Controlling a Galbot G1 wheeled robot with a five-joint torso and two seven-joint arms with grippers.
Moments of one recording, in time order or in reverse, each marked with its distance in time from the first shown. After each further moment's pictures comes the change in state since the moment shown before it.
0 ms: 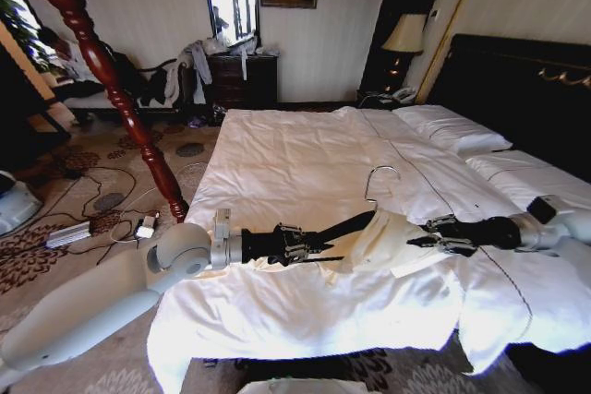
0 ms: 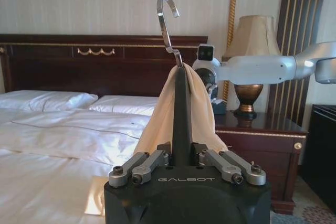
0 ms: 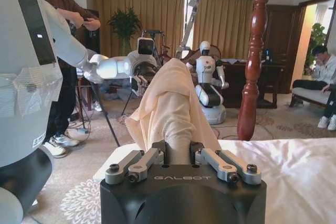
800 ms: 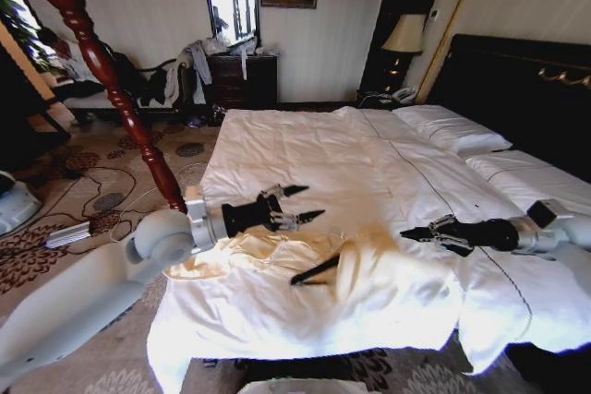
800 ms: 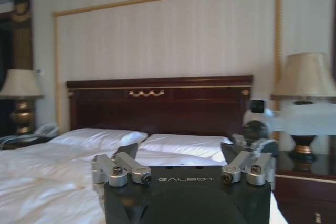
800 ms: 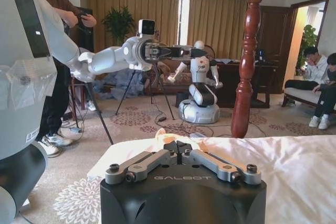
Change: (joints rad) left arm 0.120 0.006 -0.259 0.005 -0.075 -0.029 -0.088; right arm -0.015 0.037 0.009 -0.010 -0.034 0.010 0.009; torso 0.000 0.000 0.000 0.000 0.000
